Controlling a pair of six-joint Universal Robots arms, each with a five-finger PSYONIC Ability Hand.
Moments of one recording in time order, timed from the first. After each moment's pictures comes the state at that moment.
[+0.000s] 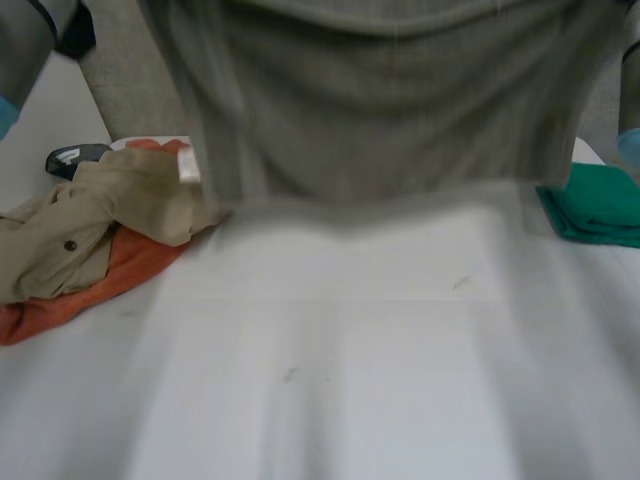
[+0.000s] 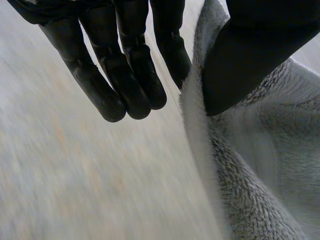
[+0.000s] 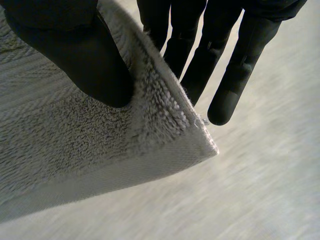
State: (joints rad) left arm 4.43 -2.15 -0.41 2.96 -1.46 3.13; right arm 1.77 -0.99 0.73 -0.36 1.62 2.34; left_hand 1.16 1.19 1.19 1.20 0.98; right_hand 1.12 1.17 1.19 1.20 1.00
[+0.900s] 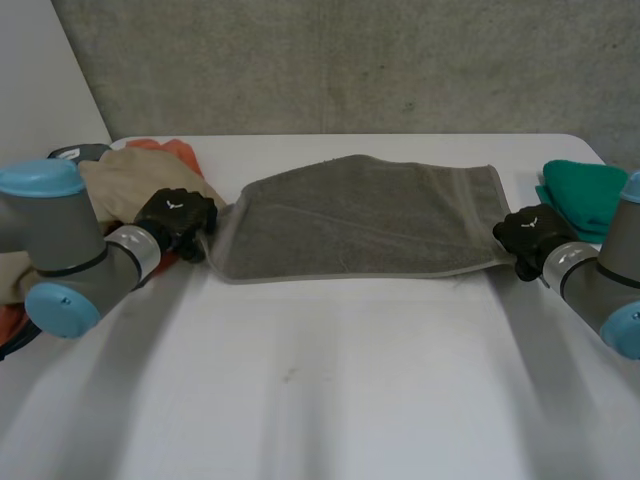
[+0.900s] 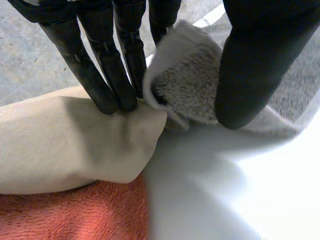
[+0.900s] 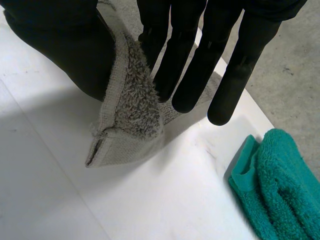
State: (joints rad) left arm 4.50 -2.29 -1.26 3.24 -1.30 3.56; right arm 1.71 -0.91 1.37 -0.08 1.38 2.44; left_hand 0.71 0.72 0.74 0.71 0.54; right_hand 1.12 1.17 1.19 1.20 1.00
